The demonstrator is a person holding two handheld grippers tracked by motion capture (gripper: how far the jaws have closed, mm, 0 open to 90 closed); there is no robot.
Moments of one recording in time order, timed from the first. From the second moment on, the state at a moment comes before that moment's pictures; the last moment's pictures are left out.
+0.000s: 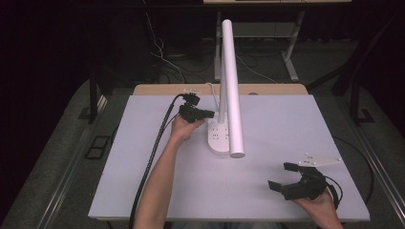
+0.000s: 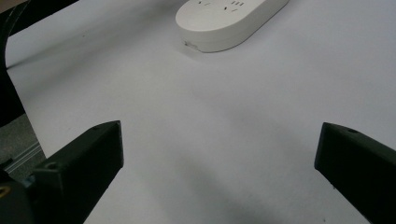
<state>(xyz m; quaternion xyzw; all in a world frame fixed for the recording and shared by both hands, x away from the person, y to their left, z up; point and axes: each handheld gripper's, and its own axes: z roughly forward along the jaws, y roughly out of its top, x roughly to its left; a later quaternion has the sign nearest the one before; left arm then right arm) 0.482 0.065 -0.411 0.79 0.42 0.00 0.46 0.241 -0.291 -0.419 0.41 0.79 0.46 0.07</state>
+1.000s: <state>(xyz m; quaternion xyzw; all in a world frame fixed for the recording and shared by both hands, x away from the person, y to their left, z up) 0.486 0.055 -0.431 0.78 0.44 -0.01 0.44 0.239 -0.291 -0.418 0.40 0.79 0.45 0.08</state>
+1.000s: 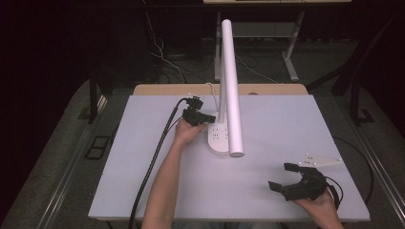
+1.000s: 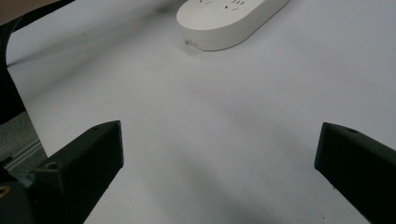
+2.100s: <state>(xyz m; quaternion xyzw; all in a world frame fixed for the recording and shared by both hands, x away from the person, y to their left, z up) 0.471 0.060 -0.433 0.78 0.41 0.03 0.47 0.240 -0.293 -0.421 0.41 0.79 0.45 0.07</state>
